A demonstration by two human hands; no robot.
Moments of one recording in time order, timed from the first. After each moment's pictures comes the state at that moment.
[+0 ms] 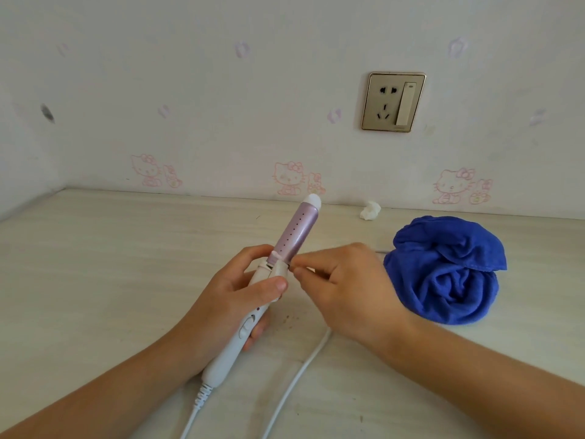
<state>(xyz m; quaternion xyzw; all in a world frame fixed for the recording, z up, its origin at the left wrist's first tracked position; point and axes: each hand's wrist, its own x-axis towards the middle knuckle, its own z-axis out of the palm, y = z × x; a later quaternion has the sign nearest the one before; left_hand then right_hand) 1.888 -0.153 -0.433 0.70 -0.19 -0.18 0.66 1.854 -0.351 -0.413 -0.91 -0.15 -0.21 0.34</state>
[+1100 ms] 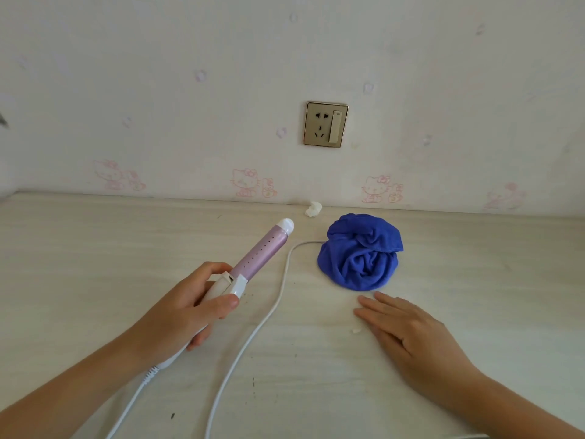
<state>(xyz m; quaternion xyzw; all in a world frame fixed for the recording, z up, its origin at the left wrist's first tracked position) 1.850 -0.126 -0.419 0.76 -0.25 -0.19 0.57 1.691 -0.471 -0.437 -0.99 0.01 -0.06 0.14</state>
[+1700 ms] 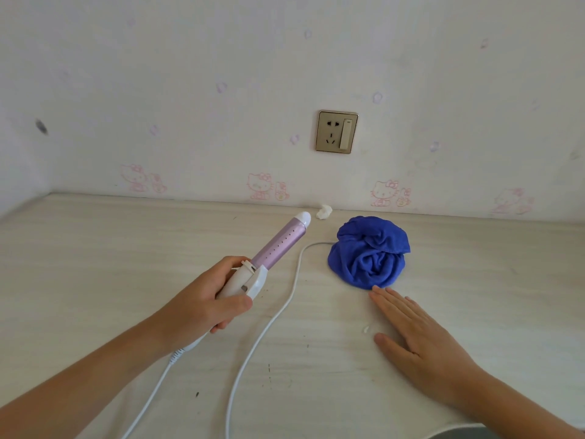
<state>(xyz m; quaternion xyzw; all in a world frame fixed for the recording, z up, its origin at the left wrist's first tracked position) 1.837 -0.122 -0.398 0.76 -0.29 -0.19 0.55 1.684 -0.473 -0.444 -0.99 0.00 -0.01 0.15</state>
